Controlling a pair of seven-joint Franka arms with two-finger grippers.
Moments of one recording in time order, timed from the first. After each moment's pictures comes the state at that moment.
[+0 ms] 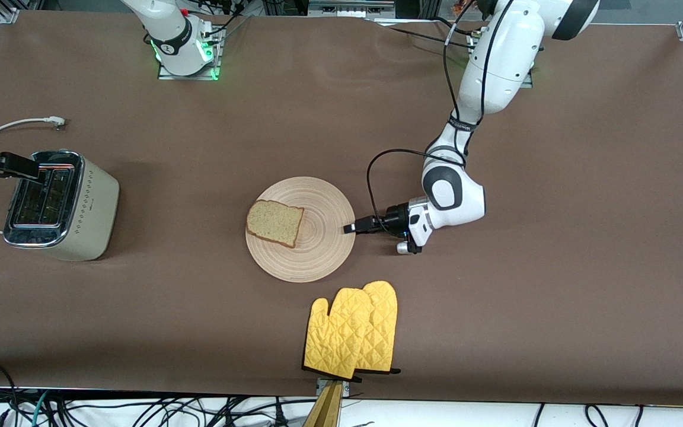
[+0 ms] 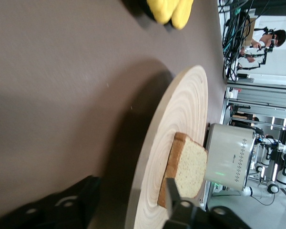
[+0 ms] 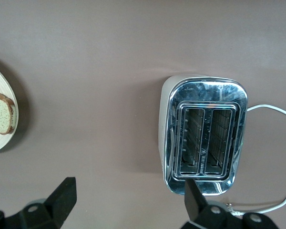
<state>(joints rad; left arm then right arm) -0.56 0.85 0.09 -1.67 -1.84 2.24 0.73 -0.01 0.25 -0.10 -1.40 0.00 1.53 -0.13</state>
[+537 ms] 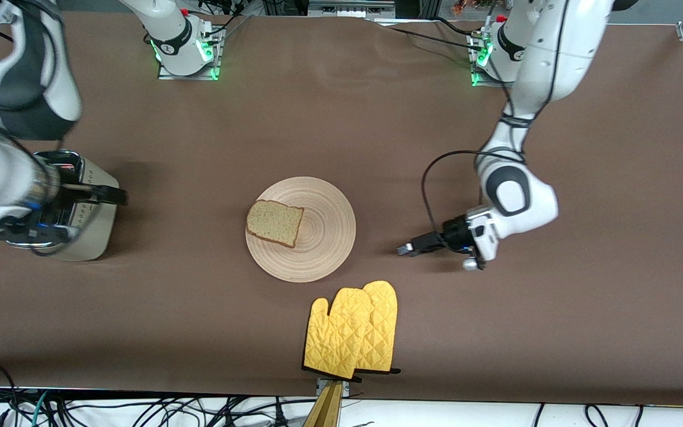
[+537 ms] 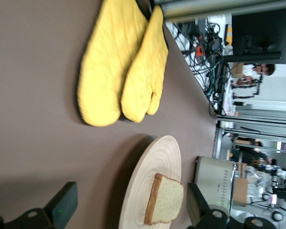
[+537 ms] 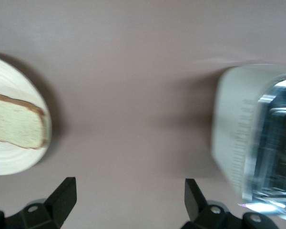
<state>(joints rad) -0.31 0.62 0.09 -1.79 -1.57 2.24 0.63 0.17 0.39 -0.07 -1.43 0.07 1.62 0.15</state>
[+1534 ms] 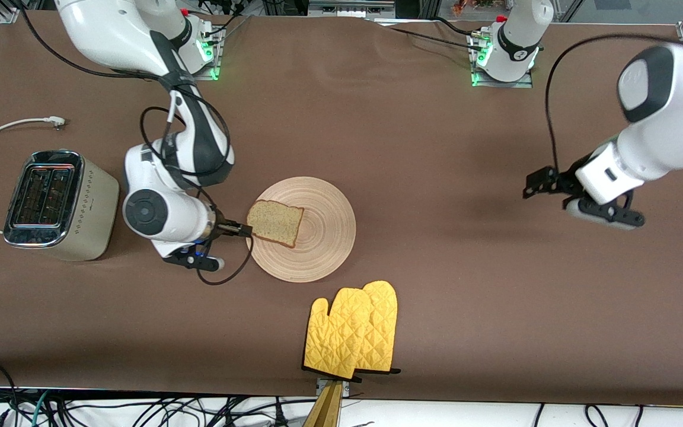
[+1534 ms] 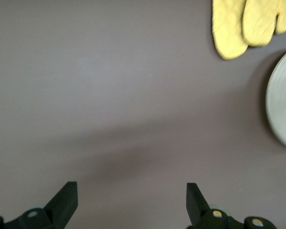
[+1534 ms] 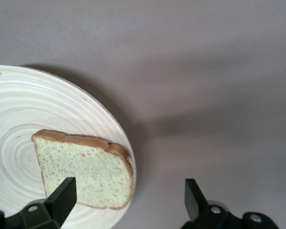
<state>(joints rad) -0.02 0.08 -0.07 -1.82 -0.15 1.88 0.14 0.42 0.64 -0.07 -1.47 0.15 1.93 0.49</state>
